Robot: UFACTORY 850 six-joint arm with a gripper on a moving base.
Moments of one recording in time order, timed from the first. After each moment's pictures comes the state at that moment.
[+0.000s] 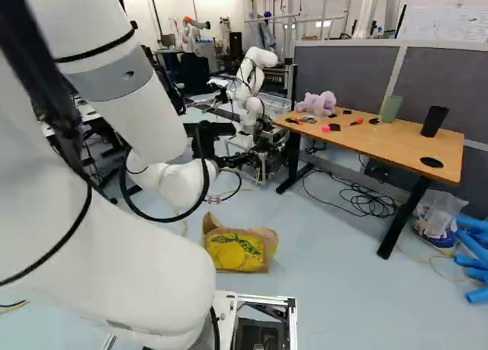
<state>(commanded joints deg) 0.0 10.7 -9.6 0.0 49.9 0.0</state>
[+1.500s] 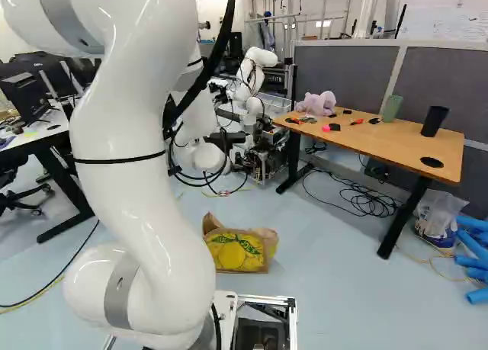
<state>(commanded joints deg) 0.8 -22.4 -35.0 -0.1 30.9 0.0</state>
